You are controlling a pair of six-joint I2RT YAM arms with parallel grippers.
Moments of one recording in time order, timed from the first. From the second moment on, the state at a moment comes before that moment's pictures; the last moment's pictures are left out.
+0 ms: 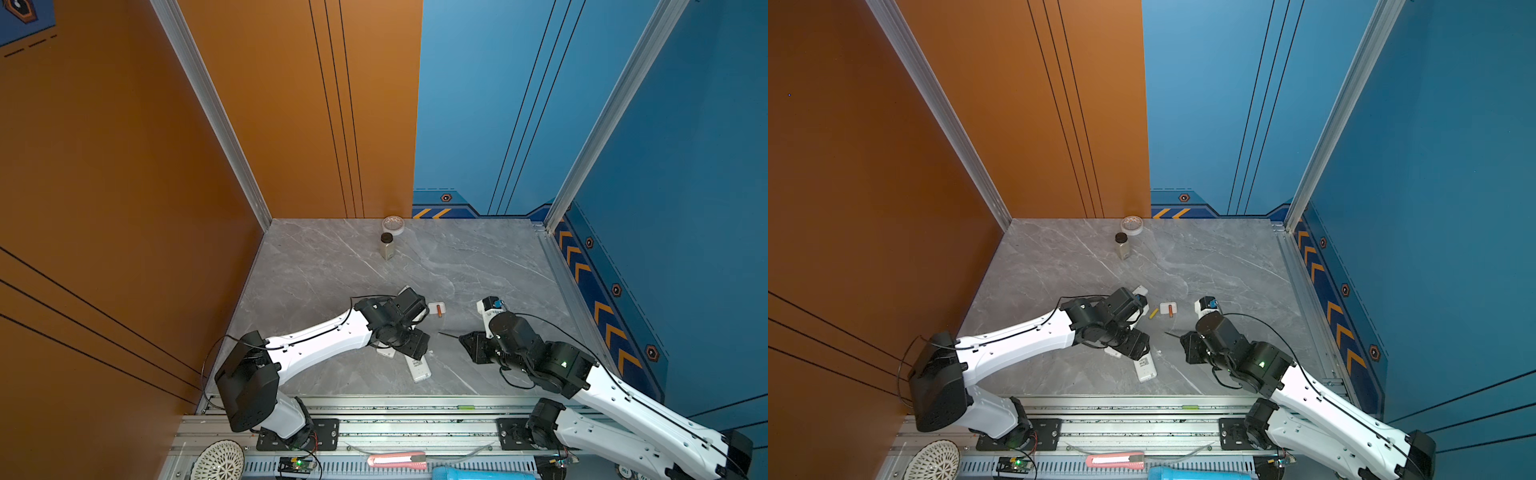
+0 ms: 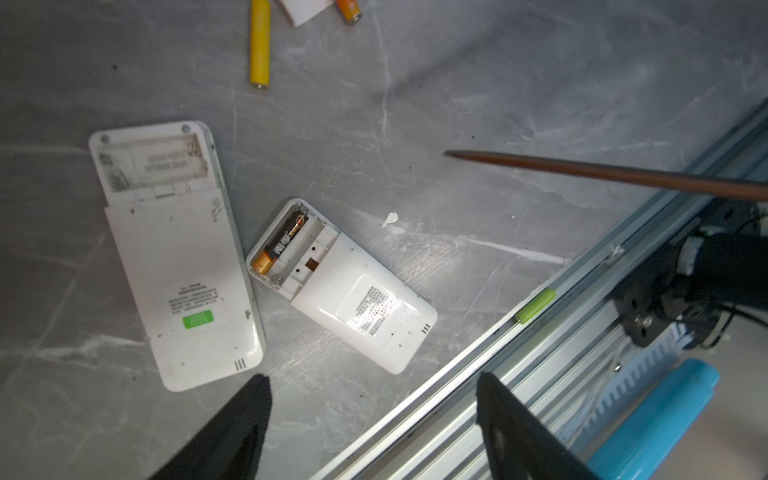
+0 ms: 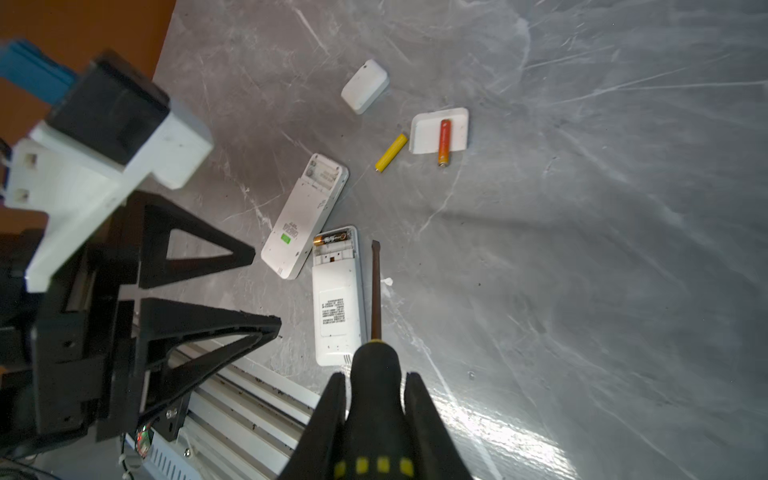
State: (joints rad) left arm -0.93 1.53 1.14 -0.77 0.11 -0.61; right arm 0.81 0.80 0.75 -0.74 0.10 0.75
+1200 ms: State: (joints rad) left arm -1.10 1.93 1.30 -0.91 0.00 -1.22; right arm 0.40 0.86 0.90 -0.84 -0.18 0.49
